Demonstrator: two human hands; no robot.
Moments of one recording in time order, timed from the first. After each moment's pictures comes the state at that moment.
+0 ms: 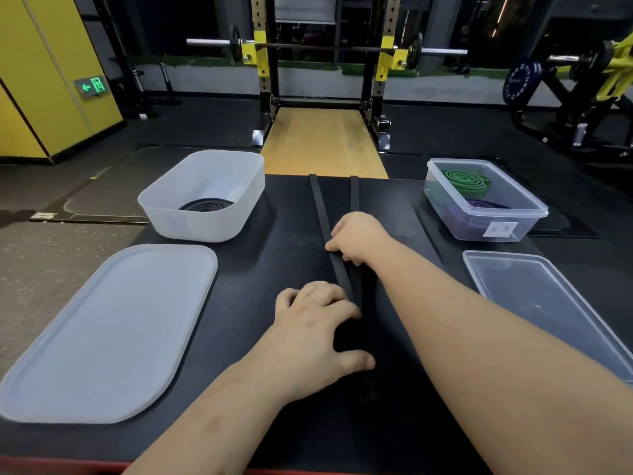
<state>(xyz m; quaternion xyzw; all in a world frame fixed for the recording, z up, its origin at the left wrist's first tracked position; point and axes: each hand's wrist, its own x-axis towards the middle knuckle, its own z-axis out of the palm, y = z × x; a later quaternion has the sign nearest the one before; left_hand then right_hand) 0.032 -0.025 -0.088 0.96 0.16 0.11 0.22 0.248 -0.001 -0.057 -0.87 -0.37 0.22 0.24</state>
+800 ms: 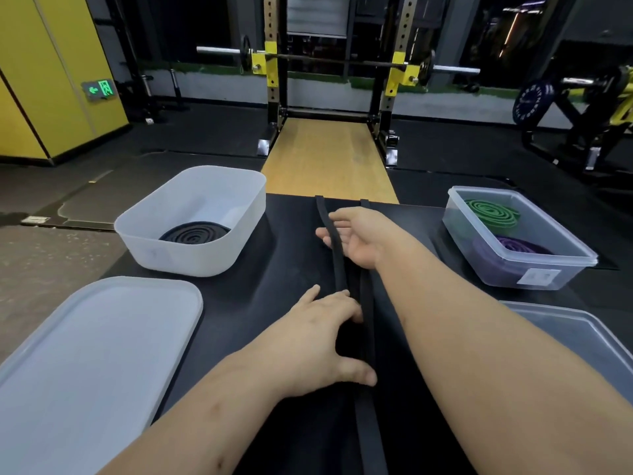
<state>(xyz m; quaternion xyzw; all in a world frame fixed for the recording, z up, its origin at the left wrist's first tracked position) 0.093 0.044 -0.081 0.94 0.14 0.06 0.30 0.310 0.075 -0.062 -0.61 -0.15 0.46 0.63</state>
